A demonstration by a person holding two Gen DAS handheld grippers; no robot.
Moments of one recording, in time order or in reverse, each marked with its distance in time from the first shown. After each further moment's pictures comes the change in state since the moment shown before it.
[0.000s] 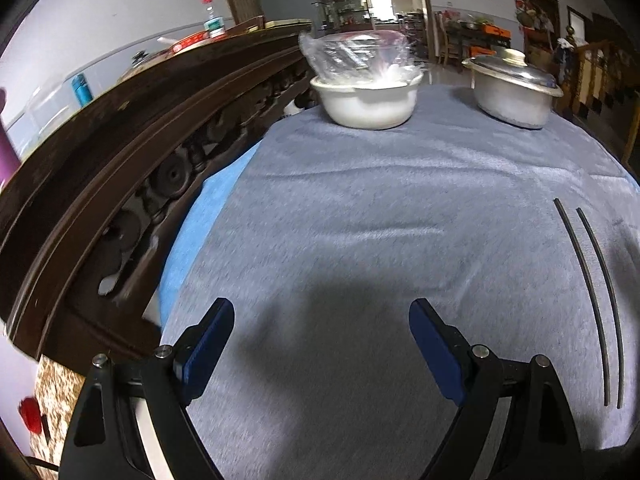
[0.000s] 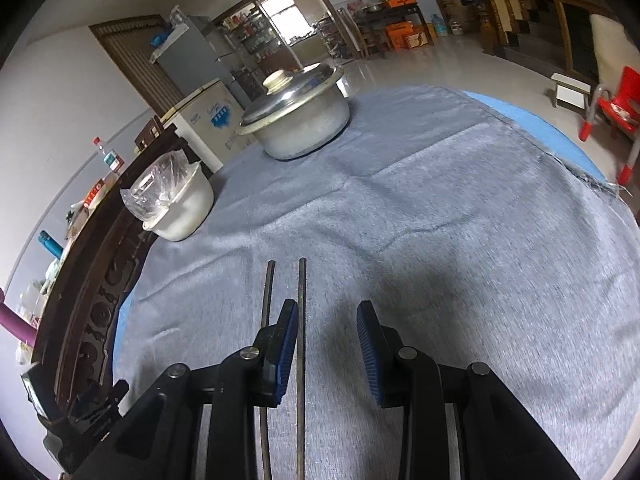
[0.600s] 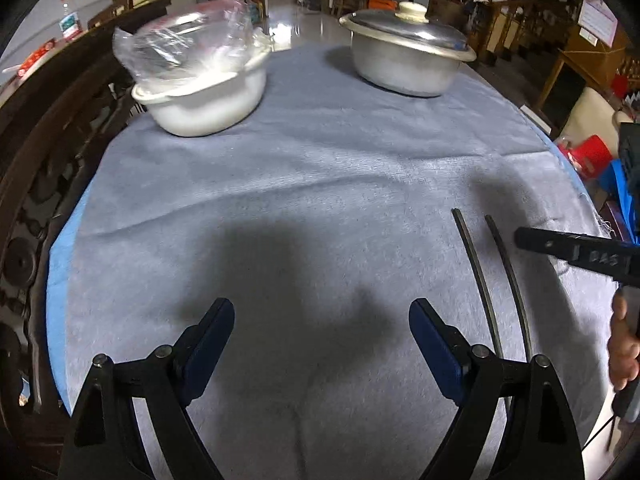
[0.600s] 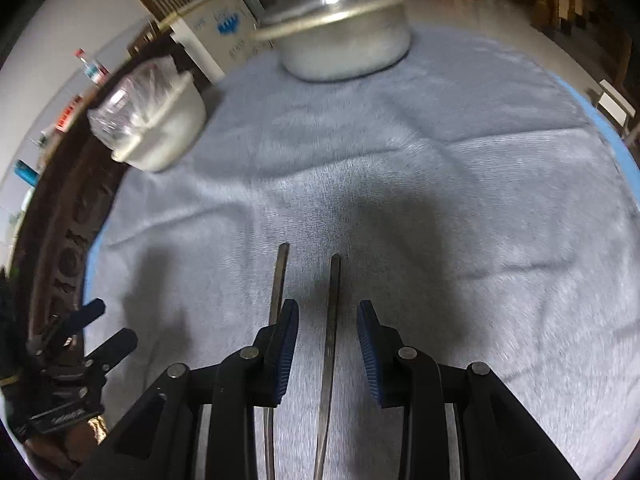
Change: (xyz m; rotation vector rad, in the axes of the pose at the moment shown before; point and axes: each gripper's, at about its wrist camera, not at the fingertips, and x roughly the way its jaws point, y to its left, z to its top) left arm 0.050 -0.087 0.088 0.177 0.207 -0.378; right arm 0.110 0.046 0.045 -0.159 0.333 -0.073
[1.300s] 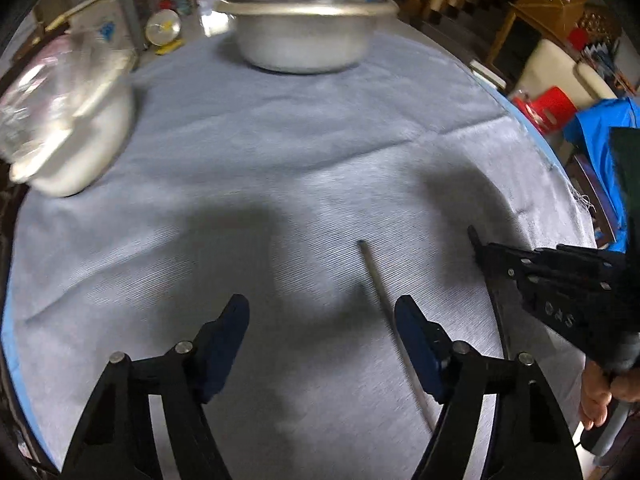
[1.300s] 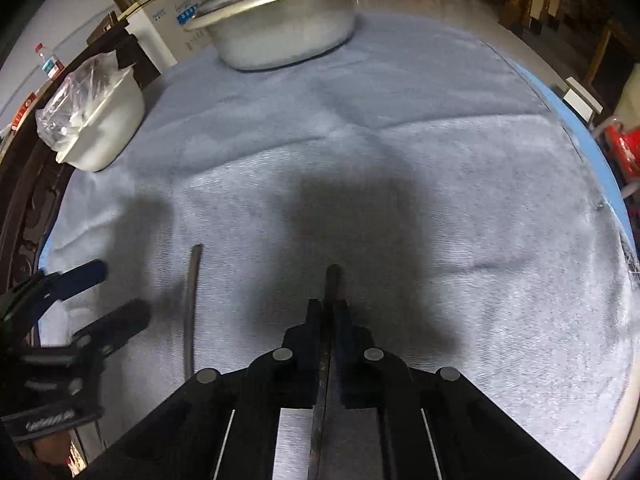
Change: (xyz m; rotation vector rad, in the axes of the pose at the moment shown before) left arm 0.058 -0.091 0.053 0.172 0.114 -0.141; right arm 0.009 -0.037 0.001 0.035 0.019 -0.157
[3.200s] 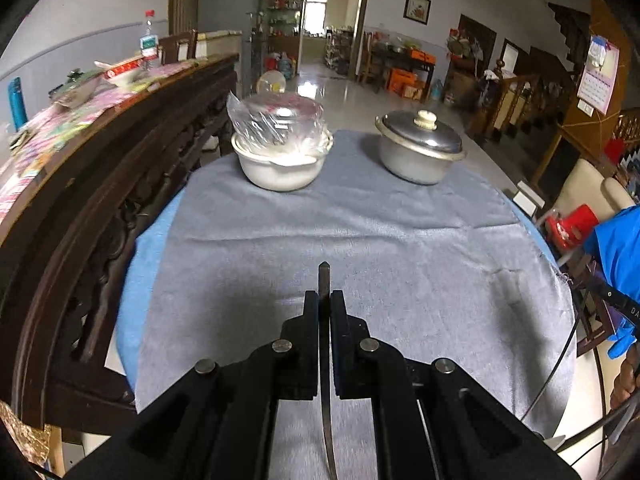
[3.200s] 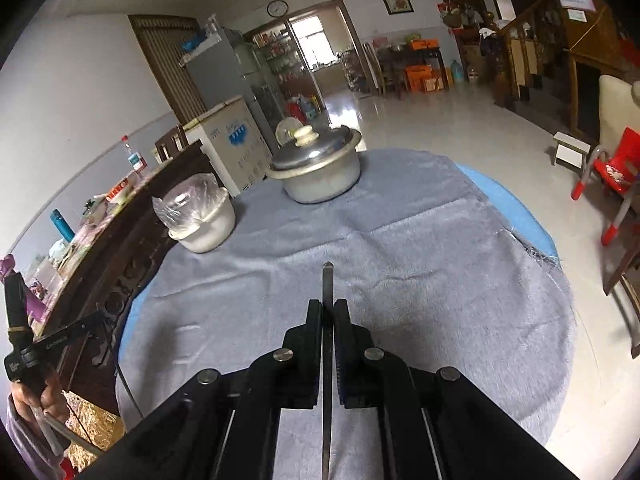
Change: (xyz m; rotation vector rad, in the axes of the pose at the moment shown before) left arm -0.203 0.090 -0.158 -0.291 -0.403 0.143; right arm -0.188 -0.023 -0.122 0.036 -0.485 0.179
